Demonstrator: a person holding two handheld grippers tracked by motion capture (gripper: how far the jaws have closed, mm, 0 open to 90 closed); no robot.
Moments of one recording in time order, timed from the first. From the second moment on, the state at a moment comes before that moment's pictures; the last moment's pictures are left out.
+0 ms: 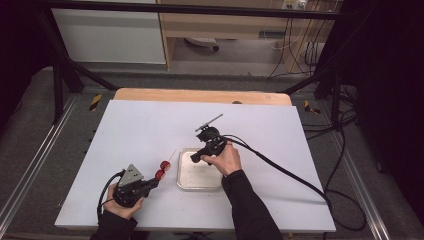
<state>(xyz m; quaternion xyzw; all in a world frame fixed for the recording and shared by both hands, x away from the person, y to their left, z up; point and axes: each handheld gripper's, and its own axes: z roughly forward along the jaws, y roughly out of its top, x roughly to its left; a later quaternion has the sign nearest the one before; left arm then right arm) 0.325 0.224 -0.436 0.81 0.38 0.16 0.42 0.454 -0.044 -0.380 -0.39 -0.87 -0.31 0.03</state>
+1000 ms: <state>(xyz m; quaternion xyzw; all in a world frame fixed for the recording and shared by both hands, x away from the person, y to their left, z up) 0.313 0.196 -0.434 0.80 0.38 0.15 0.45 0.397 -0.105 -0.405 -0.42 -0.68 -0.60 0.00</state>
